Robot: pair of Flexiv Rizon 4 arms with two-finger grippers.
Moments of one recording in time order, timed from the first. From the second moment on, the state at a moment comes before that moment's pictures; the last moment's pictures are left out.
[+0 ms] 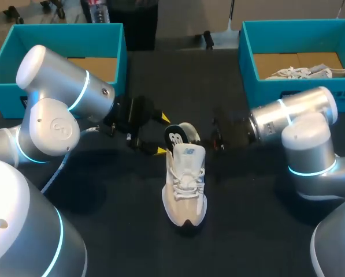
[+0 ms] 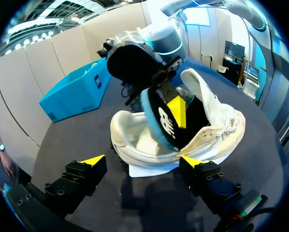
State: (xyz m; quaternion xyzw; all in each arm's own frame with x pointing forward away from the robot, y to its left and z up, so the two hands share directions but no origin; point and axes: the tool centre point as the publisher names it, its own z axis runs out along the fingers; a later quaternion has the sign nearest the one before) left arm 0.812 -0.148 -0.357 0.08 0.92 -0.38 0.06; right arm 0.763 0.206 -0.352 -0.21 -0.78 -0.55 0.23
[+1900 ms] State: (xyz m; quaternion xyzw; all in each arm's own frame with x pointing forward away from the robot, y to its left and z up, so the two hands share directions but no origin) left arm 0.812 -0.148 -0.357 0.08 0.92 -0.38 0.06; right arm 0.821 0.200 -0.279 -0.15 -0.78 -0.59 0.15
